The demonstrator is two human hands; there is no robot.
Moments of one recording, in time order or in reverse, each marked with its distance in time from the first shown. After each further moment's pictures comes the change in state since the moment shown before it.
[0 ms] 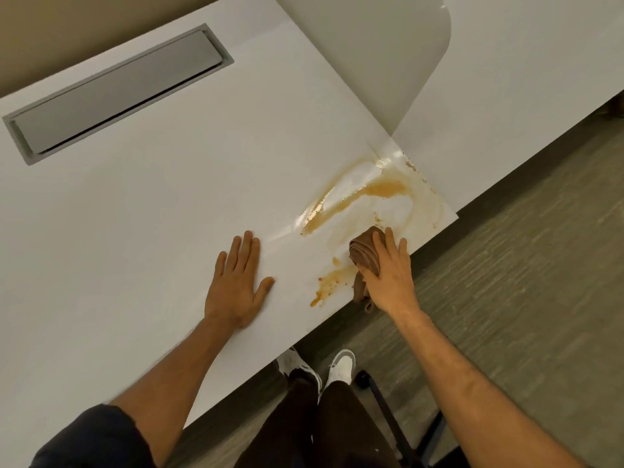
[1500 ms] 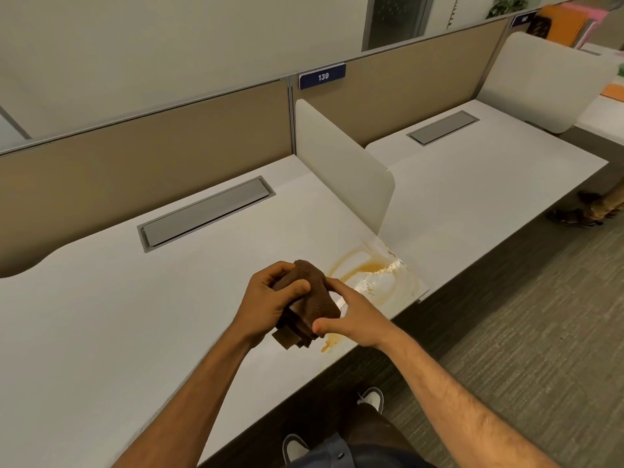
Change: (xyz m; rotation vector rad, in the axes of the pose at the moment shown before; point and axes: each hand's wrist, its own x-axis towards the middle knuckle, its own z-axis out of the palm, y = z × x) left_hand -0.101 0.135 -0.251 -1.242 0.263 0.099; right_hand -0.128 -0.152 -0.144 0.526 -0.356 -0.331
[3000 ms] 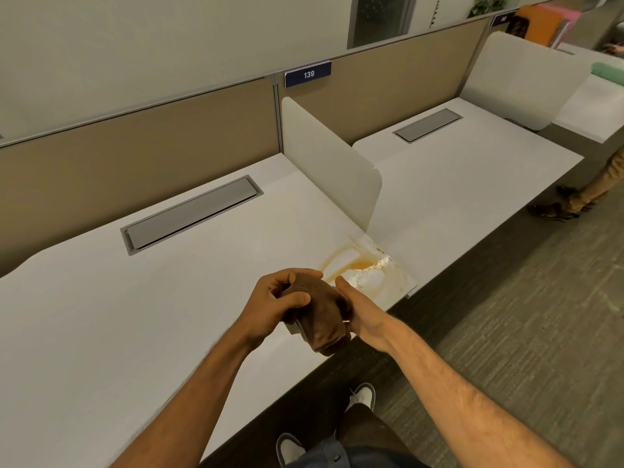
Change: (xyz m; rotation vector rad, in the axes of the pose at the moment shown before) left_hand 0.007 -0.022 0.012 0.000 -0.165 0.033; right_hand 0.013 0.042 -0.011 0.539 -0.015 0.288
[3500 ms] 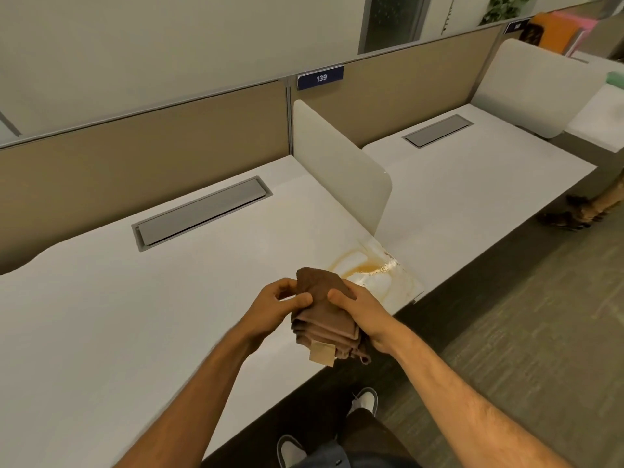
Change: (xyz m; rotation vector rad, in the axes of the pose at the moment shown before) left_hand -0.003 -0.017 -0.016 0.075 0.059 -0.341; right_hand -0.011 -0.019 0.020 -0.112 0.033 -0.229
